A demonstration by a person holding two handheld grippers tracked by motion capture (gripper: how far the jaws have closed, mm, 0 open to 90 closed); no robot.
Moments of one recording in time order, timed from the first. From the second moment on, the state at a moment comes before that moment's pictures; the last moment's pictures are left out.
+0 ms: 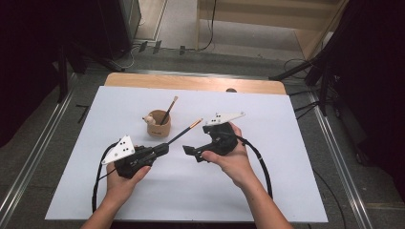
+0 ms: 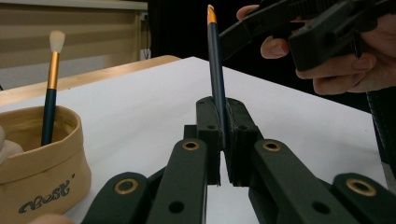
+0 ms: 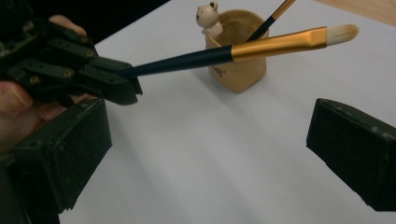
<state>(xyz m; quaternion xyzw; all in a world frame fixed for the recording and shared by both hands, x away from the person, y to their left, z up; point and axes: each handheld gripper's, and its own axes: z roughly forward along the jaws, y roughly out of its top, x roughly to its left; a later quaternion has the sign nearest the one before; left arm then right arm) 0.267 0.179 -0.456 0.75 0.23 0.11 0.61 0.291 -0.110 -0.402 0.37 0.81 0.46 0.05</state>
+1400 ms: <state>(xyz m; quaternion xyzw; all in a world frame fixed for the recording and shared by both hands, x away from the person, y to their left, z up) 0.267 0.175 -0.456 0.73 0.25 0.13 0.62 0.293 -0.111 -0.410 0.50 0.64 0.58 -0.05</state>
